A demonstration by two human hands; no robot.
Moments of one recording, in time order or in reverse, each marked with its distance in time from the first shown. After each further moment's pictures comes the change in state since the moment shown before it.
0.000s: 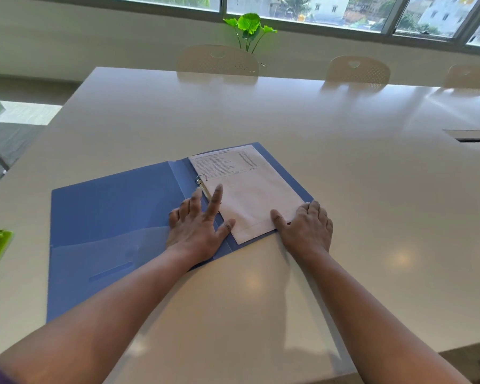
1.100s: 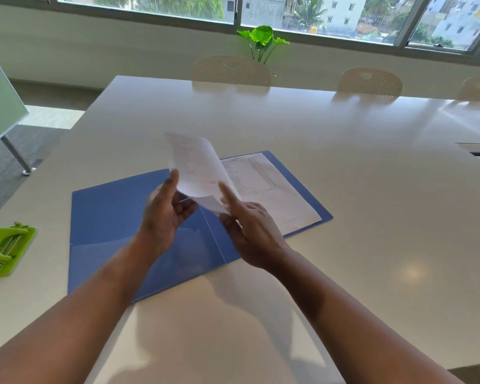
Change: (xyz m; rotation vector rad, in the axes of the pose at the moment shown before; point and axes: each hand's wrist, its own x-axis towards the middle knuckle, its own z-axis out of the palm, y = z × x) left_hand -0.003 -0.045 -0.062 -1.702 0.172 -0.341; right_hand -0.057 -0.093 -0.025 0.450 0.091 -0.987
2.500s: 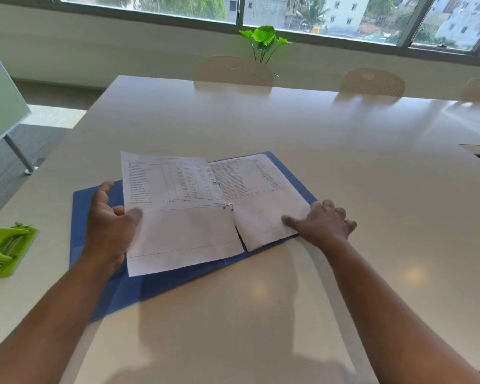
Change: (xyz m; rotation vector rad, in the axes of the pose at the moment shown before) left_hand -0.029 0.022 -0.063 0.485 0.396 0.171; right_hand -0.015 0.098 -0.060 -0.516 -0.215 1.000
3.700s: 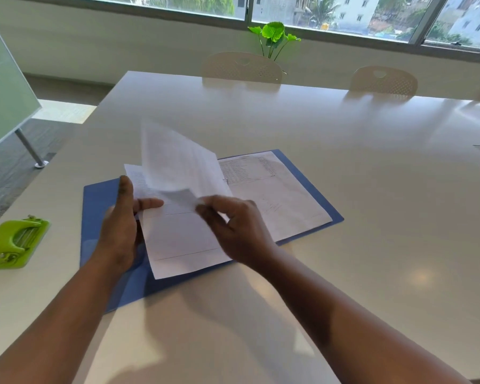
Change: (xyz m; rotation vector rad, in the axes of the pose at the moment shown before) left_hand -0.001 -0.004 -0.001 -0.313 -0.141 -0.207; right_hand -0.105 -0.126 0.005 0.842 0.164 -0.989
